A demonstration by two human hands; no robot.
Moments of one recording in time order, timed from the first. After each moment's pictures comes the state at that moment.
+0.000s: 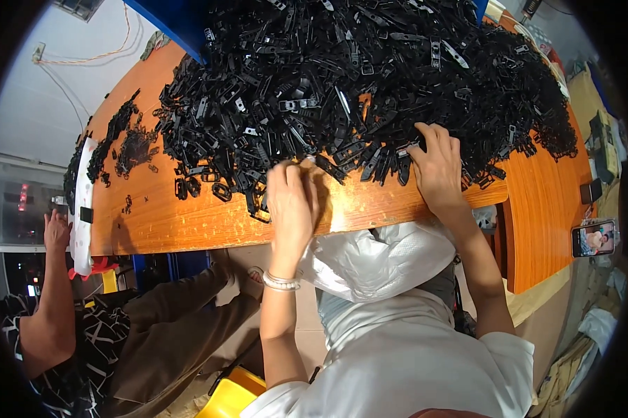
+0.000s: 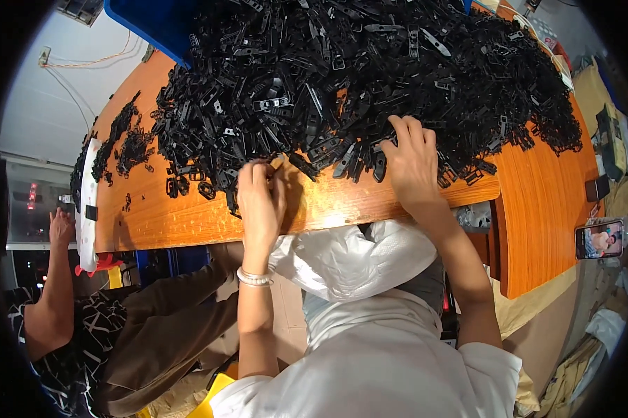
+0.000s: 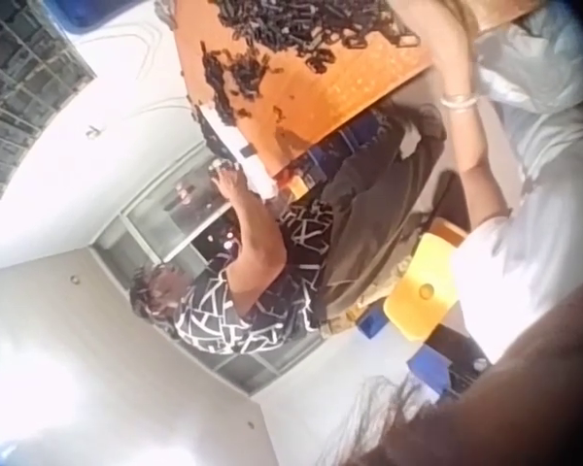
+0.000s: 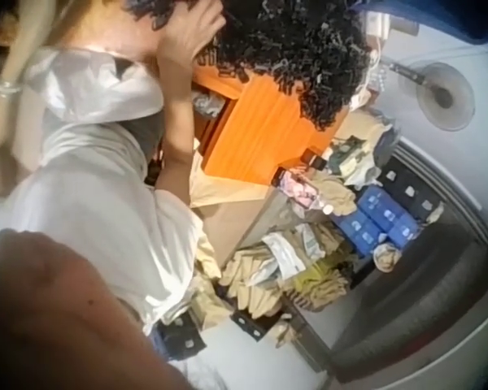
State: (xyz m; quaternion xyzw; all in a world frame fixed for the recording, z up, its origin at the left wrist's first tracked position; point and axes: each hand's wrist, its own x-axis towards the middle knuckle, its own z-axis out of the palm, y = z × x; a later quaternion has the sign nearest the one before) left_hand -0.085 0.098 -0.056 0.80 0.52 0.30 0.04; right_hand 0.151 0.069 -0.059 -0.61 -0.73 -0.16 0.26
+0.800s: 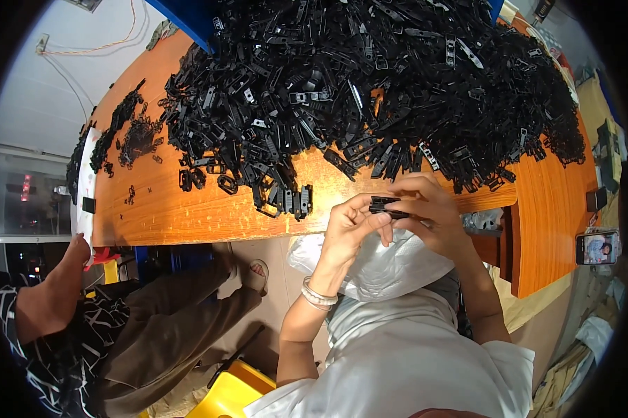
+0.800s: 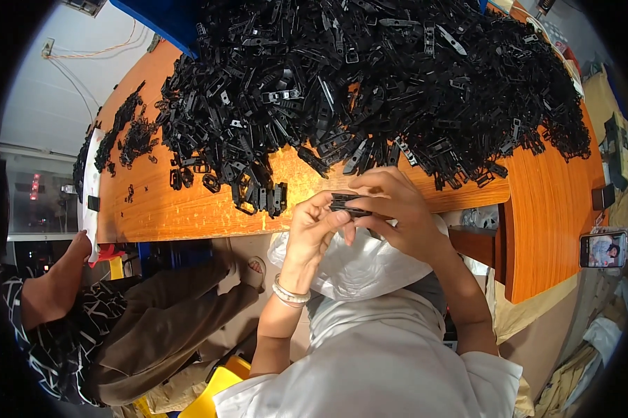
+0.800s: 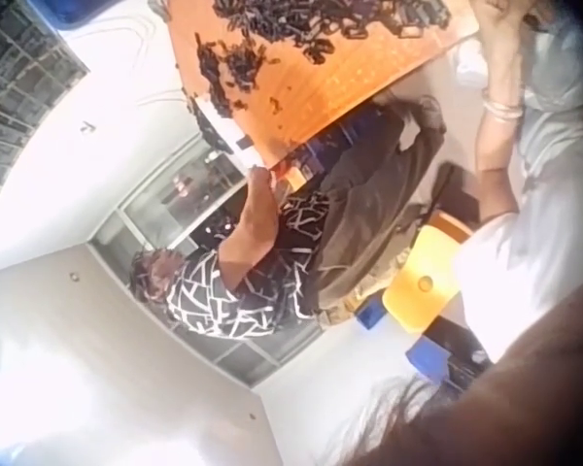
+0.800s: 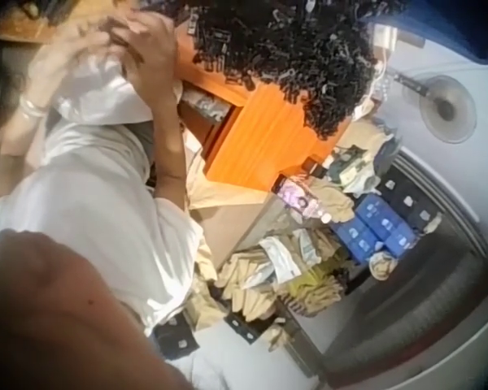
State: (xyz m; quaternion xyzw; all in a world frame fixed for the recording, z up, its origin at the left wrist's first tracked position) left_hand -0.049 0.047 -0.063 0.39 0.28 0.42 0.77; right_hand 0.121 0.032 -0.045 -0.40 -0.76 0.21 0.47
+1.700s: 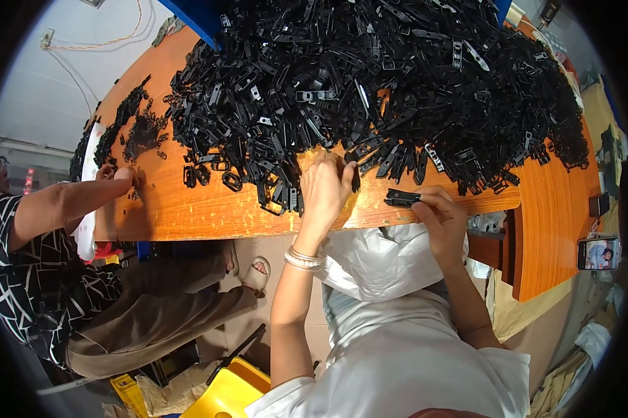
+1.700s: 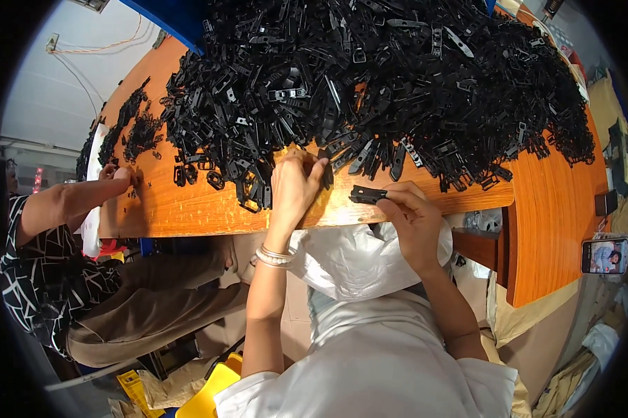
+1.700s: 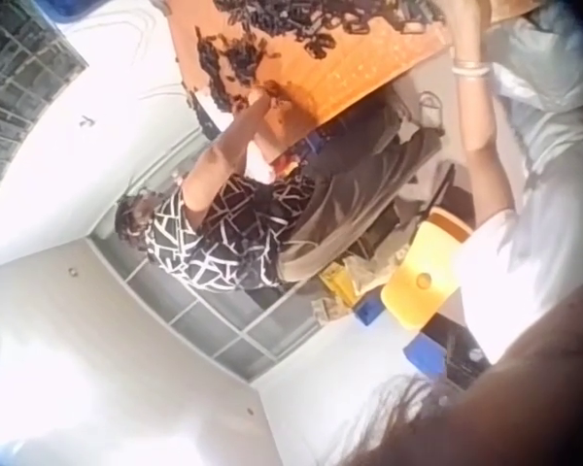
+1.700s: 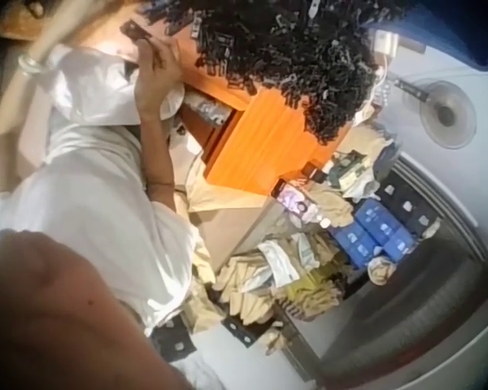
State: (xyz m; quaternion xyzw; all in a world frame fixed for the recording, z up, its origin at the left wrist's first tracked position) left_hand -0.062 0.113 -0.071 0.74 0.57 0.27 0.22; right_hand 0.107 0.005 -0.075 -0.51 -0.42 0.44 0.61
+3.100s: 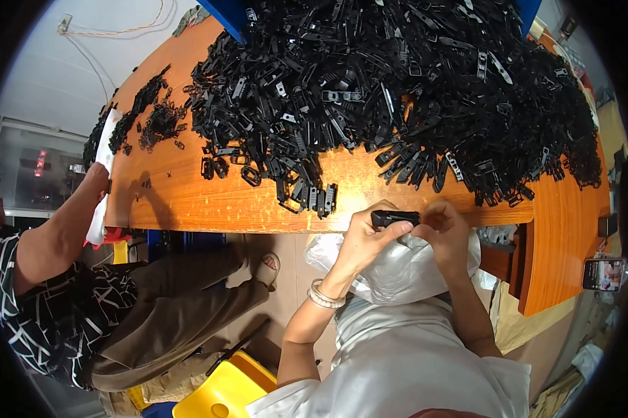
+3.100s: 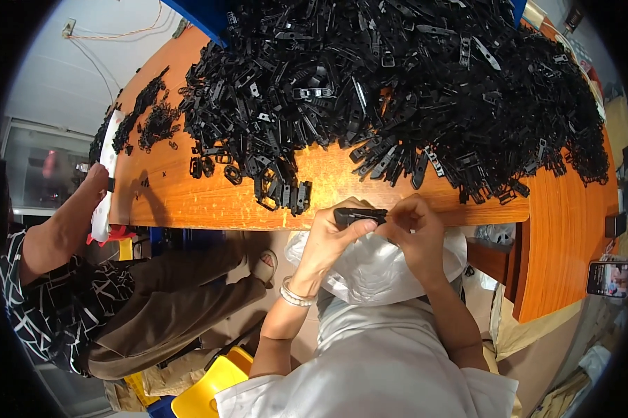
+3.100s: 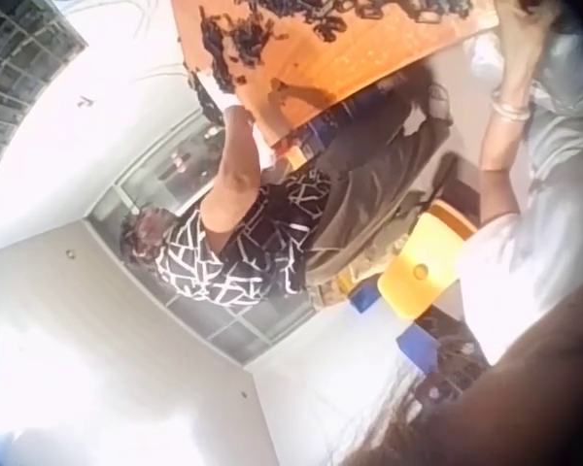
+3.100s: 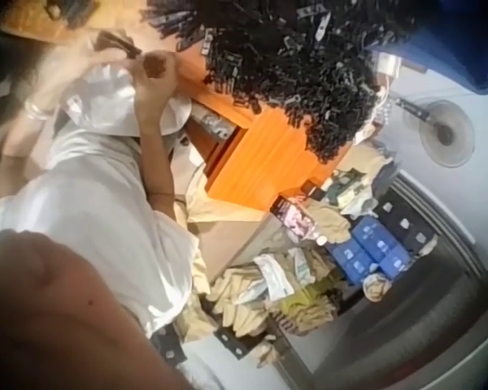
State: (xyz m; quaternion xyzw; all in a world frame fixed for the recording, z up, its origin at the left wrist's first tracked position) left_hand -0.056 0.043 -0.069 0.50 0.37 0.40 0.67; right_hand 0.091 0.007 -0.070 -0.52 -0.40 0.50 0.57
